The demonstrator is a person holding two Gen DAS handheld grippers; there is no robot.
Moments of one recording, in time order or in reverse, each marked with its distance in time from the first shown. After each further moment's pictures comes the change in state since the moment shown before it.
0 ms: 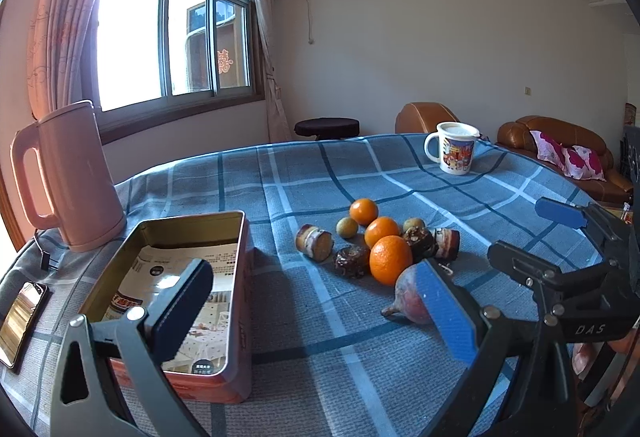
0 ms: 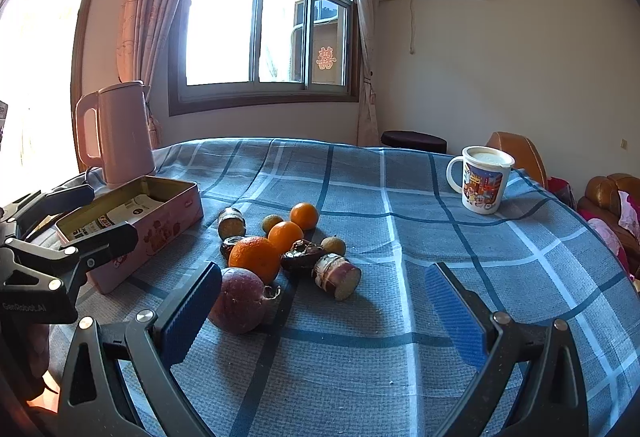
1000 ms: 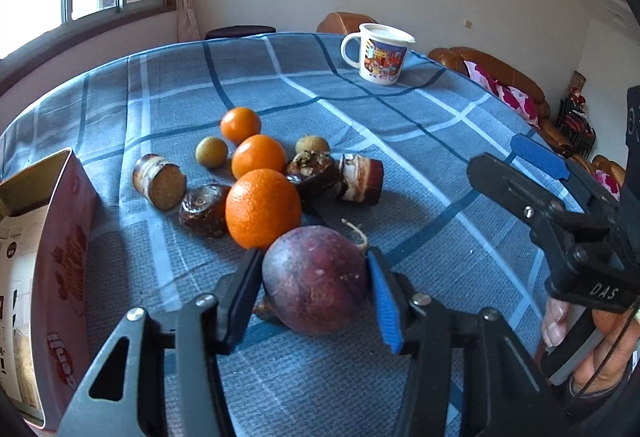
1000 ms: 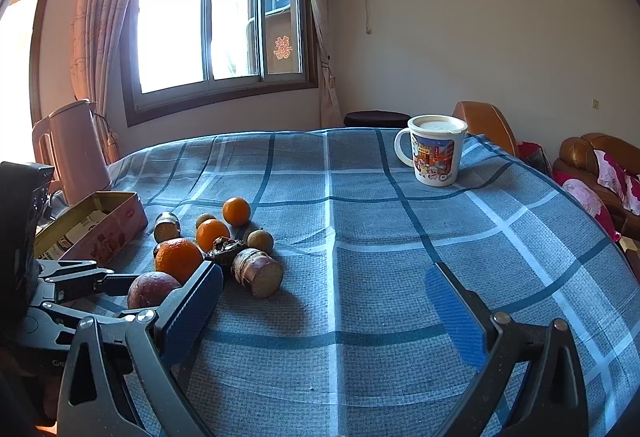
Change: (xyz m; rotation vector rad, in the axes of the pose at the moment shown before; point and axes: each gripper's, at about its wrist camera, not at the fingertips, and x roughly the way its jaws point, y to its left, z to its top) left arm 0.087 -0.056 -0.007 0.023 0.364 -0.327; right arm 0.015 -0.054 -0.001 0.115 0.057 -0.094
